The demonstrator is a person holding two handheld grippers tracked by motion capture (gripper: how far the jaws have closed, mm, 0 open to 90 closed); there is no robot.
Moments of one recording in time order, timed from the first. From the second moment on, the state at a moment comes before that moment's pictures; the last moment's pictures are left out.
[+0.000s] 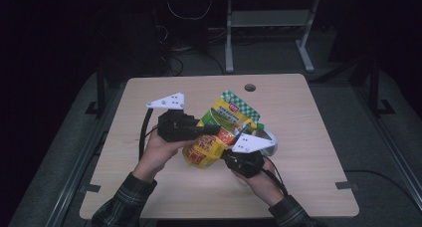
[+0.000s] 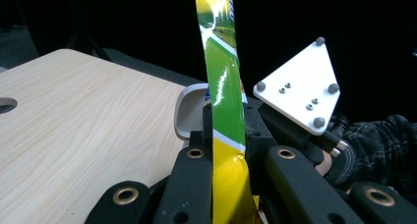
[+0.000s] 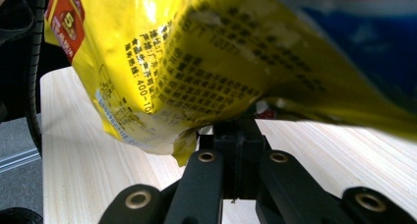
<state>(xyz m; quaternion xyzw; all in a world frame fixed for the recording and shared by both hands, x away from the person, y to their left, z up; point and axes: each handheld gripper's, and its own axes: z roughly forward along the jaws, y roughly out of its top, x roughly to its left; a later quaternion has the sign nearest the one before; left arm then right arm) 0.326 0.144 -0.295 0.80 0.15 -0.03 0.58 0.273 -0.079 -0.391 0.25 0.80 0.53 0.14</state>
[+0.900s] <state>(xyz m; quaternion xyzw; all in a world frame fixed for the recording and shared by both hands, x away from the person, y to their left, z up) 0.329 0.135 -0.288 0.83 0.17 -0.04 0.53 0.266 -0.054 -0.400 0.22 0.80 0.55 0.11</state>
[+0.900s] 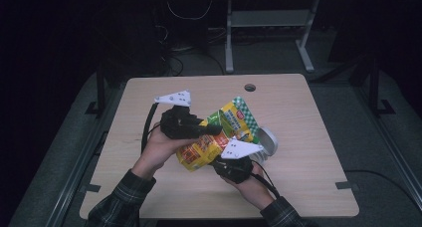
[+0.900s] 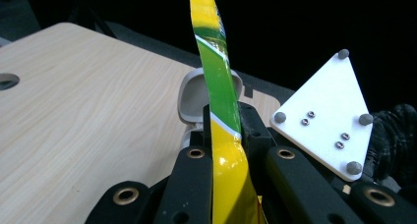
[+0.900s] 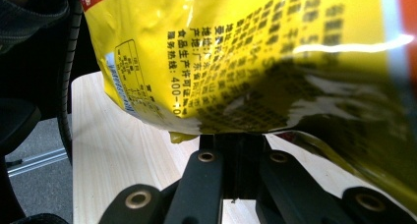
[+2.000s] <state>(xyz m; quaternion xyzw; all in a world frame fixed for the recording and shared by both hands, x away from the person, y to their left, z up) 0.328 0.119 -0.279 0.85 0.16 -0.05 0.49 0.262 -0.042 -0.409 0.22 0.80 0.55 0.10</state>
